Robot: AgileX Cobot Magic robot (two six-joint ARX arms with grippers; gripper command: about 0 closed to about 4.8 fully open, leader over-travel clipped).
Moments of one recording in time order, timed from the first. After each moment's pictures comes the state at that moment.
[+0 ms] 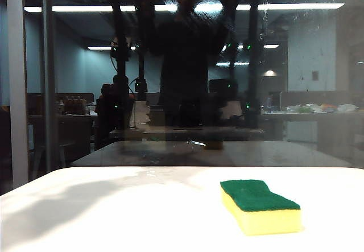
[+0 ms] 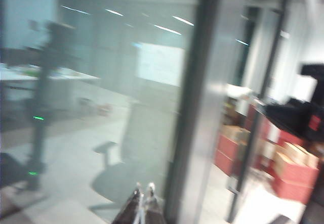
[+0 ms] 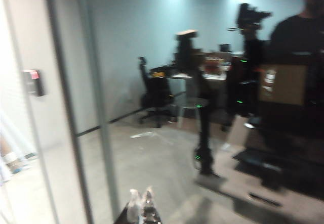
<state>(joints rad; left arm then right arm) -0.07 1.39 2.26 -0.47 0.87 -0.39 0.10 1.62 2.84 -1.00 -0.57 0.16</state>
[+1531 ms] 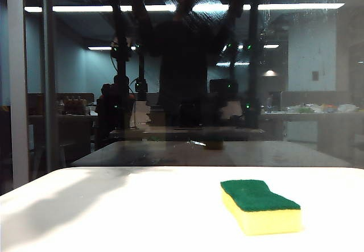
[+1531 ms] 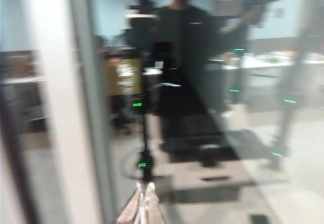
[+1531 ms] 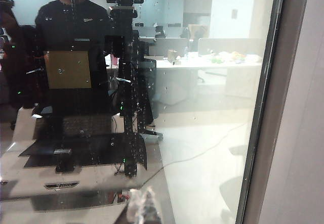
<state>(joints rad) -0.07 1.39 2.26 -0.70 0.06 0.07 0.10 1.62 2.84 -1.09 0.24 -0.04</state>
